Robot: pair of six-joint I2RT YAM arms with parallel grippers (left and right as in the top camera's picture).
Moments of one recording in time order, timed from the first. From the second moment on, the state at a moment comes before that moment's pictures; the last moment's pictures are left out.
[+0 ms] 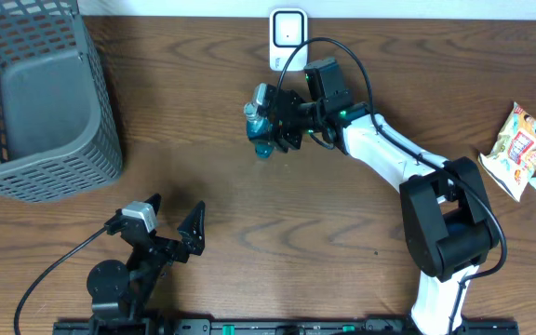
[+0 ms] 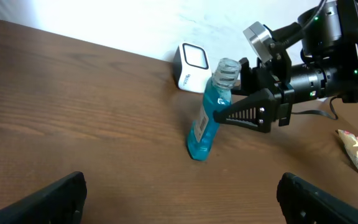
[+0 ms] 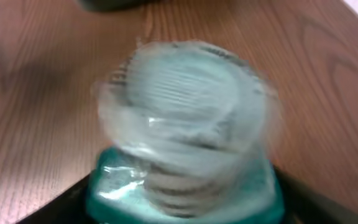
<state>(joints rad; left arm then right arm) 0.04 0.01 0.11 -0.27 0.40 -0.32 0.43 2.02 1.37 -0.16 -0.73 -0.65</state>
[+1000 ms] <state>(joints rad) 0.04 0.01 0.11 -0.27 0.40 -0.32 0.43 1.63 1.38 -0.29 -0.39 0.20</state>
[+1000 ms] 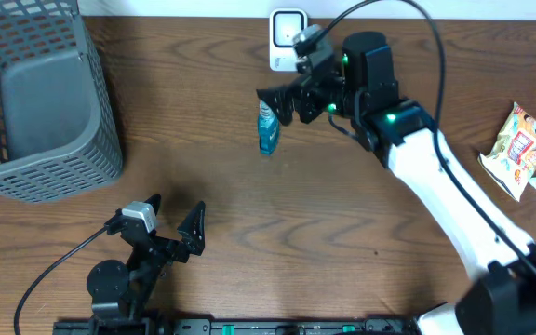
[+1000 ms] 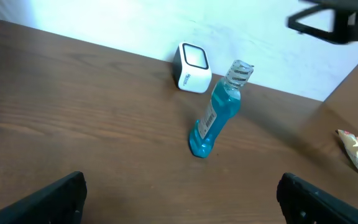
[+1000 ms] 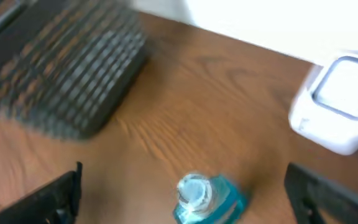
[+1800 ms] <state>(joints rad) 0.04 0.01 0.11 -0.27 0.40 -0.32 0.69 1.92 1.38 -0.20 0.38 0.81</state>
